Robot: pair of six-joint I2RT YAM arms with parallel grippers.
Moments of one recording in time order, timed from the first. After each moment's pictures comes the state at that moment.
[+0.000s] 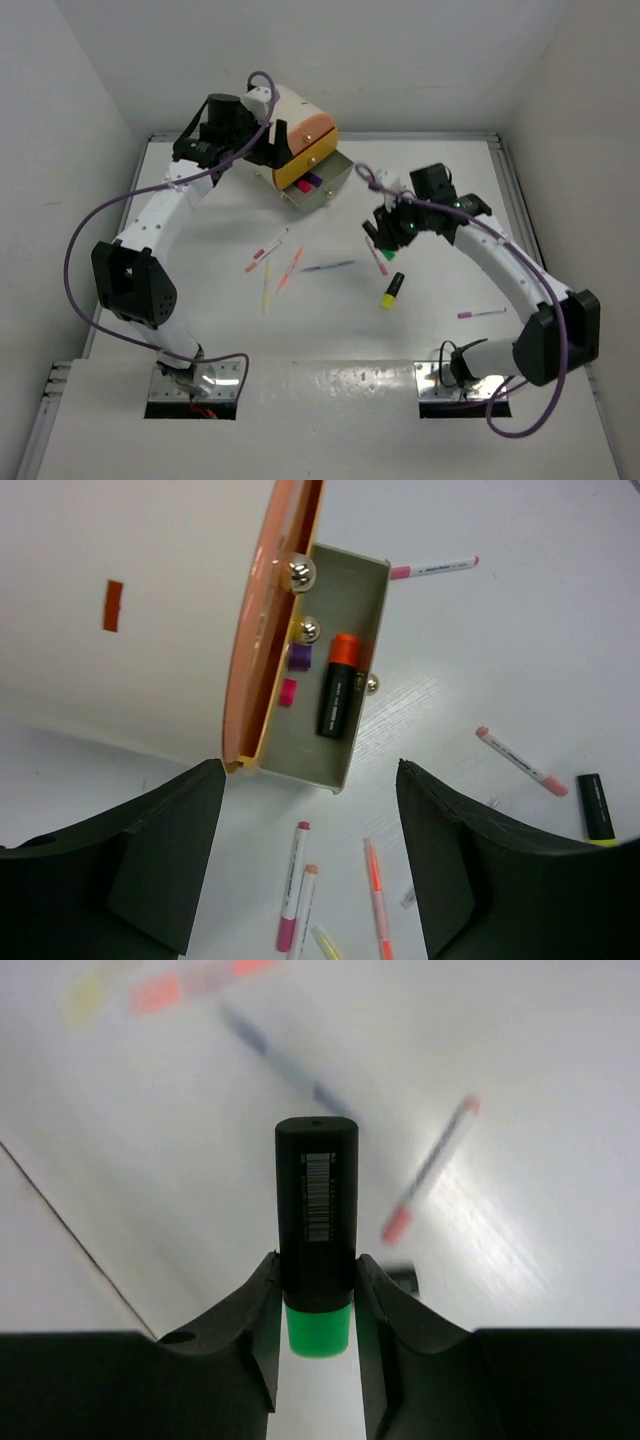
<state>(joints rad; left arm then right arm) -0.28 1.67 1.65 -0.45 0.30 0.01 0.37 1.32 1.05 -0.73 -0.41 -0.39</state>
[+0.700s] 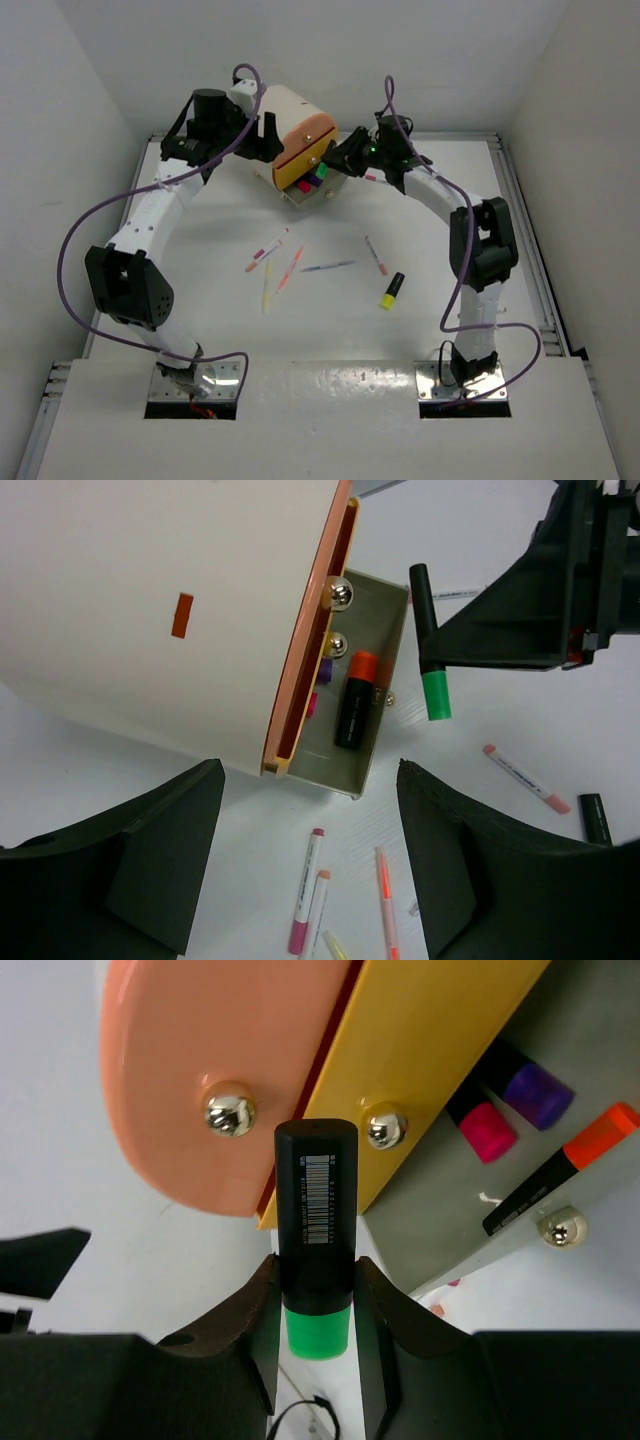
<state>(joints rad) -0.21 1.65 1.66 -0.44 0.33 -0.01 0.33 2.02 1.54 0.04 -0.48 1.01</state>
